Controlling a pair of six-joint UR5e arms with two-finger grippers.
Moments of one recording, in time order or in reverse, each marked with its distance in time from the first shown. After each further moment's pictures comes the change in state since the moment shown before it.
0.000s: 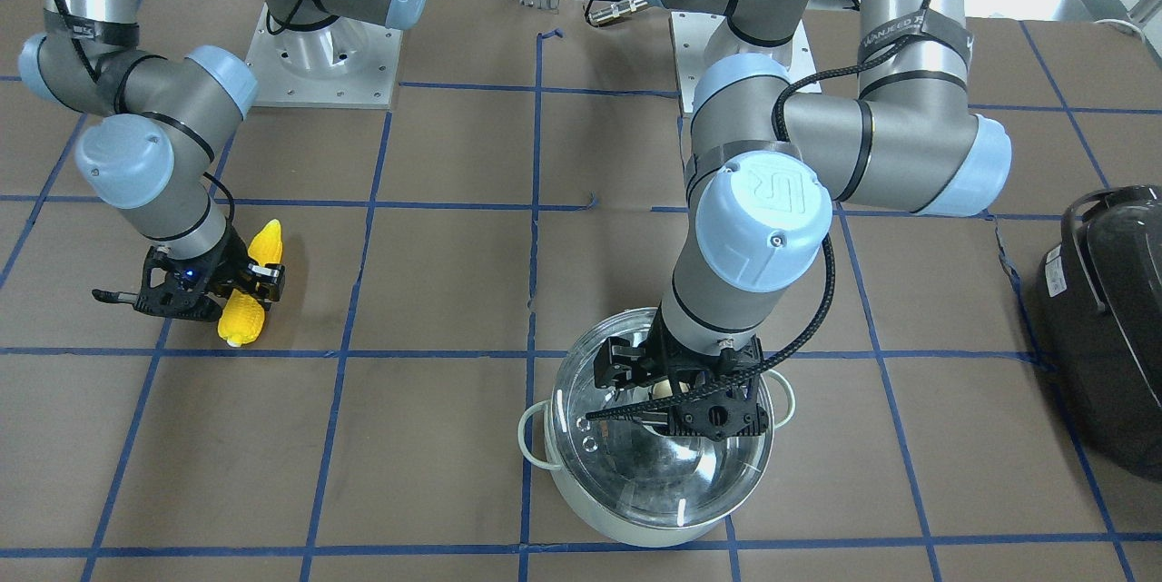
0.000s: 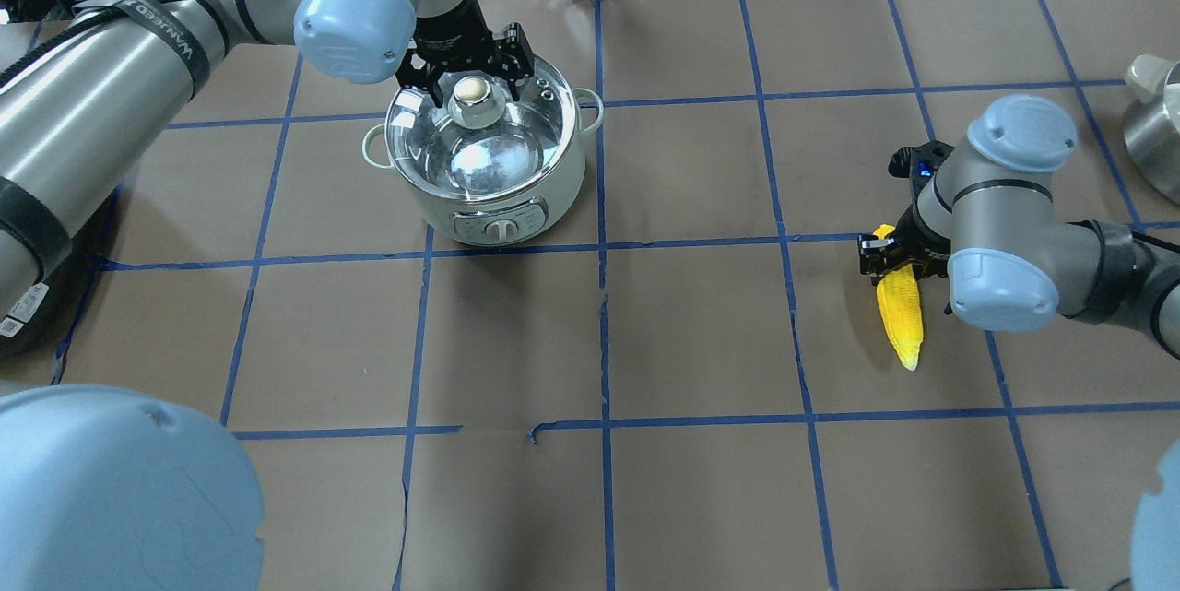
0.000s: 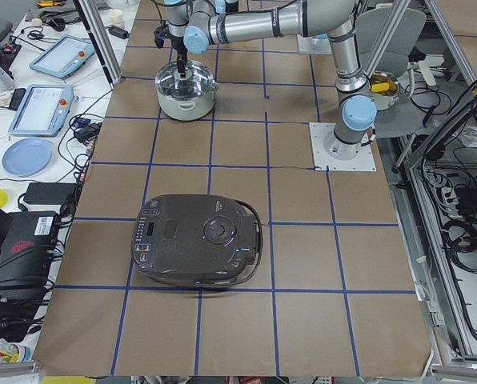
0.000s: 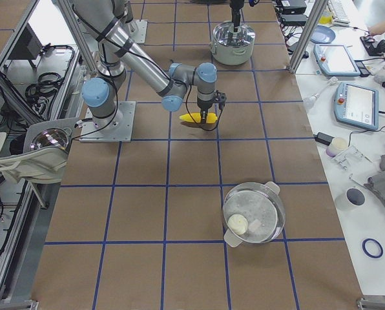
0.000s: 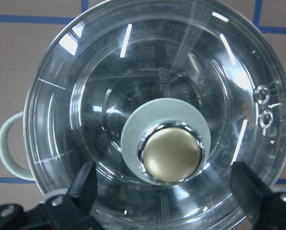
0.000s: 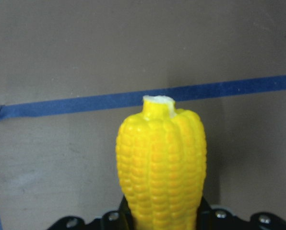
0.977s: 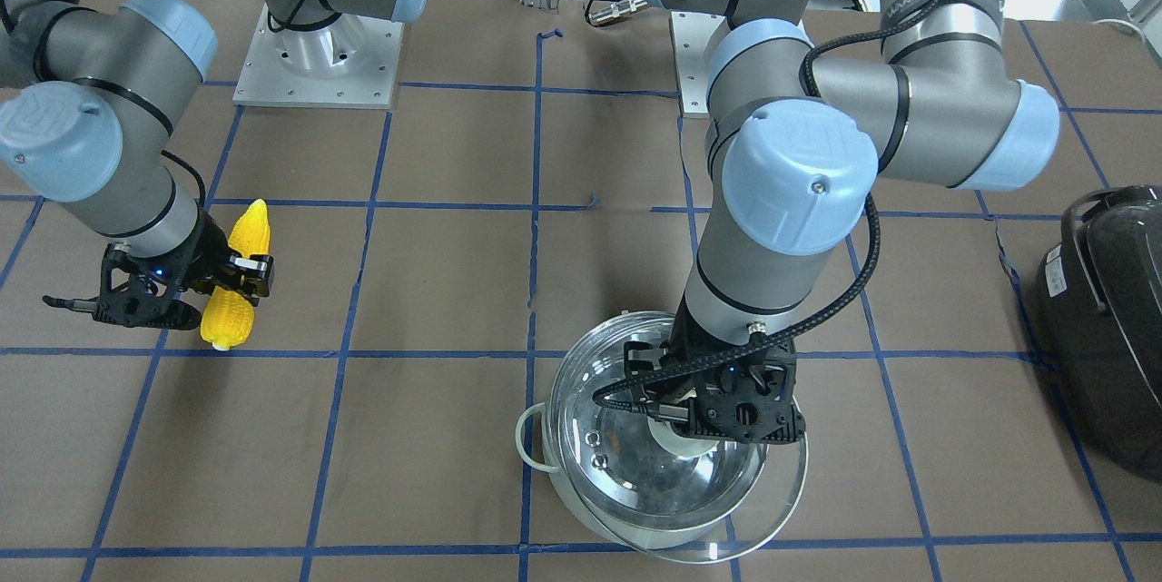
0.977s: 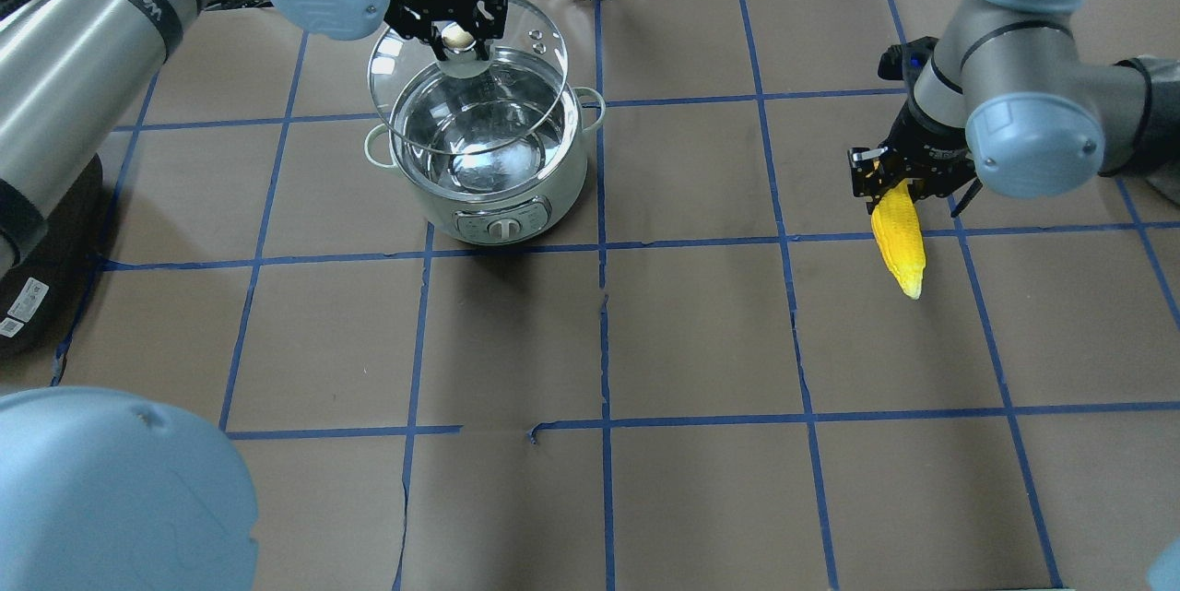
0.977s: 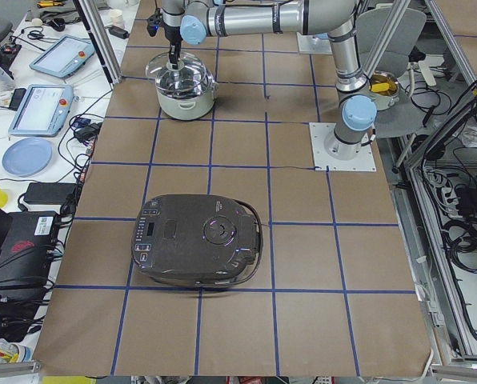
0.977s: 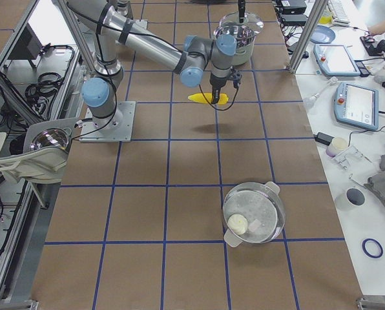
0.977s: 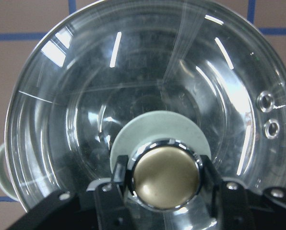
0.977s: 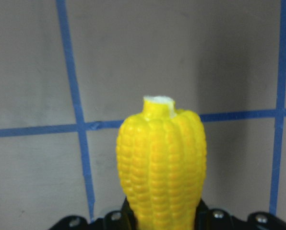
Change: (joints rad) left arm 0.033 0.018 0.111 -0.016 0.043 0.138; right arm 0.130 -0.055 -0.351 0.460 -0.004 0.086
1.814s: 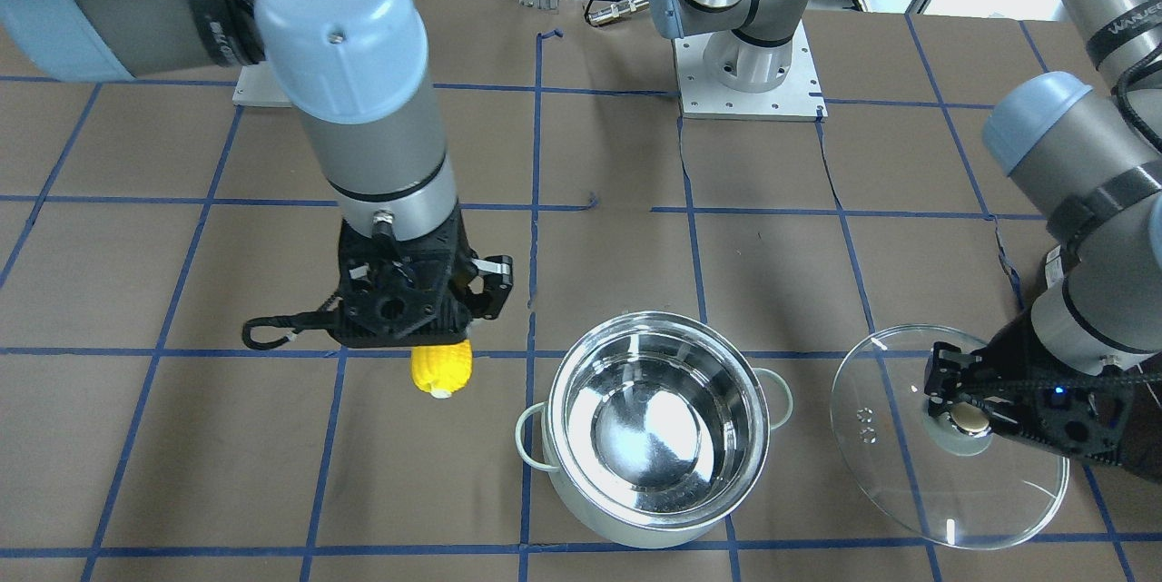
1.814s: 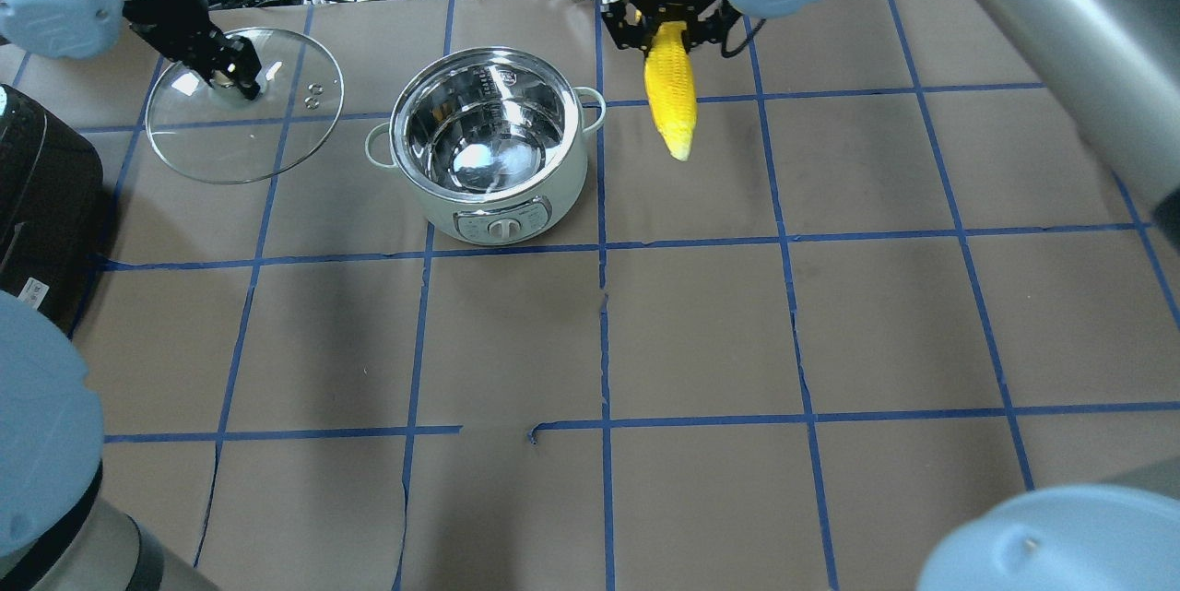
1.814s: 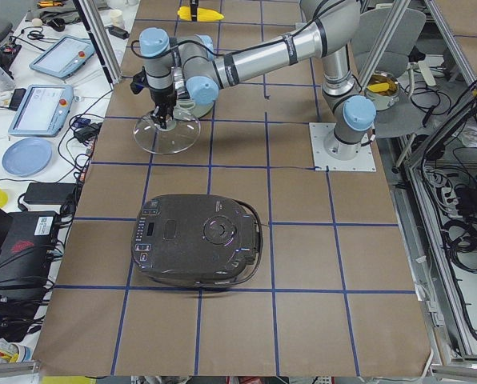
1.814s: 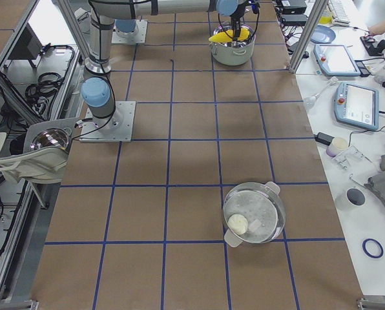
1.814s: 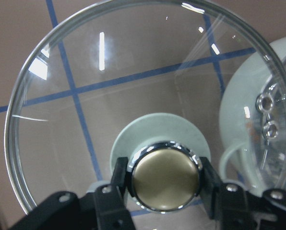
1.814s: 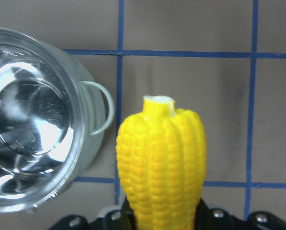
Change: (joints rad) left arm 0.413 0.040 -0.188 0.067 -0.009 0.722; right arm 0.423 0.260 -0.638 0.197 0.028 0.348
